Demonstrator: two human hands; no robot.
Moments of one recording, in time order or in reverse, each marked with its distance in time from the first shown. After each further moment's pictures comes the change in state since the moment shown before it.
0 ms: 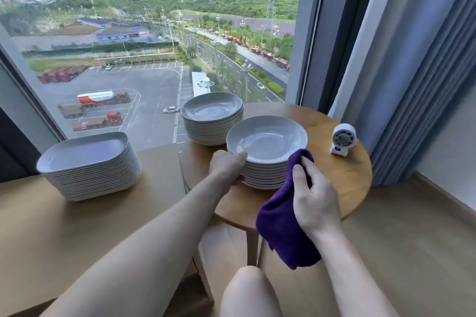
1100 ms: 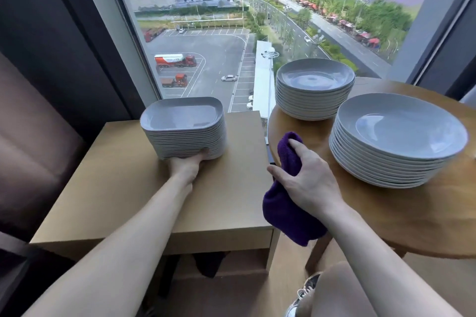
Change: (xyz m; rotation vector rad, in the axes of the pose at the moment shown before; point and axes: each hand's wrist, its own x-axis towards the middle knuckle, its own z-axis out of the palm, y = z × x) left_hand 0.047 -0.163 -0.259 -0.455 0.541 0.015; right_hand -0.025 -0.035 0.174 -0.278 -0.529 -0.207
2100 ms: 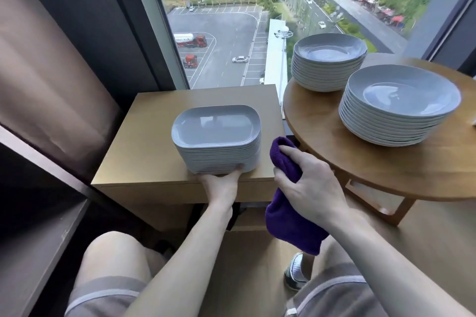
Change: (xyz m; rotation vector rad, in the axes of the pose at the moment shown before) left_hand -0.166 -0.053 -0.046 0.046 0.095 -0.005; right_hand -0.123 -0.034 0.001 0.041 -0.079 -0.103
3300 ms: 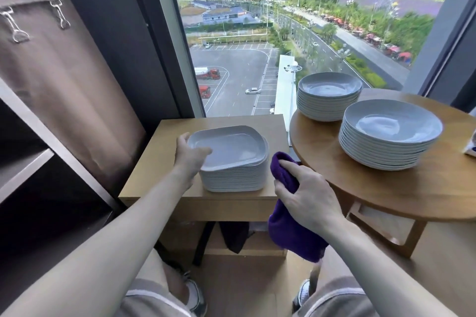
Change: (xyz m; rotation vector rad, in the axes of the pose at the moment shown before) left_hand 0.037 0.141 -0.068 0.254 -0.116 0.134; right_hand -0.007 -0.025 -0.009 -0.032 0.013 -0.071
